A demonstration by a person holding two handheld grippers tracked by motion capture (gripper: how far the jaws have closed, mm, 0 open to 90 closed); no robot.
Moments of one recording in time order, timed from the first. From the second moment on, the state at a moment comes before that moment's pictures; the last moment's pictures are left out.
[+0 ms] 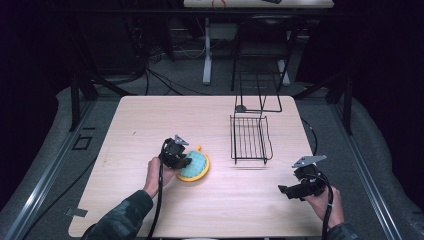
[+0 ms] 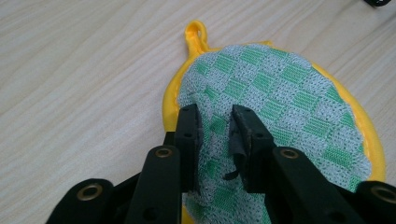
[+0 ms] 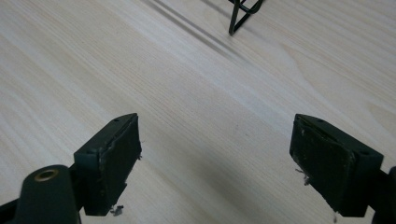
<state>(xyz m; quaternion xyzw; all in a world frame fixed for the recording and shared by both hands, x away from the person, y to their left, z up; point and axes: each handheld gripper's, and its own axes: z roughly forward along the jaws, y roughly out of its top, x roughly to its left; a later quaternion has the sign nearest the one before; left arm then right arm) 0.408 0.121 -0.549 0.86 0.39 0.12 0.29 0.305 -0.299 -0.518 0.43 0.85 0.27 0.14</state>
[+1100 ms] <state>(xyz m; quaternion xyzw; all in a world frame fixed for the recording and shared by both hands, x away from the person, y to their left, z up) 0.396 0.121 -0.513 0.86 0.35 0.15 0.33 0.305 -0.301 -0.518 0.43 0.85 0.27 0.13</state>
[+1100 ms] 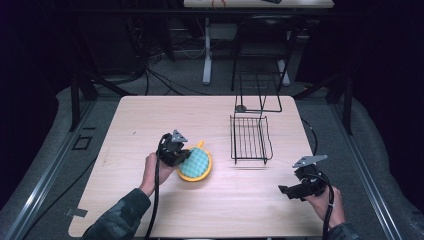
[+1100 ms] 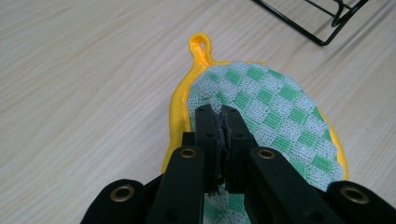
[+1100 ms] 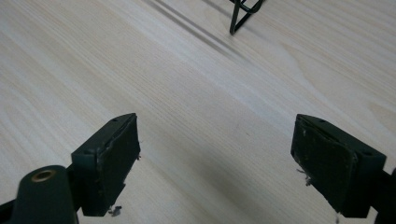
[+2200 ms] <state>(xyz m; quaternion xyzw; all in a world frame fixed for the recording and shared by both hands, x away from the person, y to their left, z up) 0.394 0.101 -0.485 0.85 0.34 0.14 0.38 0.305 -0.302 -0.519 0.44 0.85 0.27 0.13</state>
